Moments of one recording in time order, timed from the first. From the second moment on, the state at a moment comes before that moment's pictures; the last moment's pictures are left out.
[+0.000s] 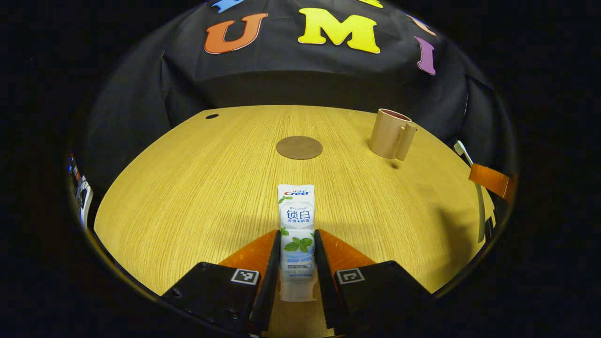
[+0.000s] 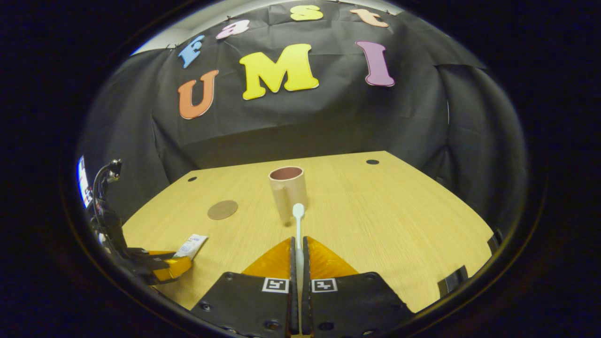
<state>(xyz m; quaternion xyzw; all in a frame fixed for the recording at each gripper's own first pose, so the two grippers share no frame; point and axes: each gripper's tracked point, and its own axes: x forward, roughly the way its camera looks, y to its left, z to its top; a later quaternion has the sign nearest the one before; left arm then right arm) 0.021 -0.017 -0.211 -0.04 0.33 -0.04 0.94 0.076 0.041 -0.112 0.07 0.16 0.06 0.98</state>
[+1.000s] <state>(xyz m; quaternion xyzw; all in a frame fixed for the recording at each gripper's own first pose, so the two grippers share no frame) 0.074 -0.048 -0.058 -0.06 0.11 -0.09 0.99 0.228 0.067 0.023 0.05 0.04 0.08 0.99</state>
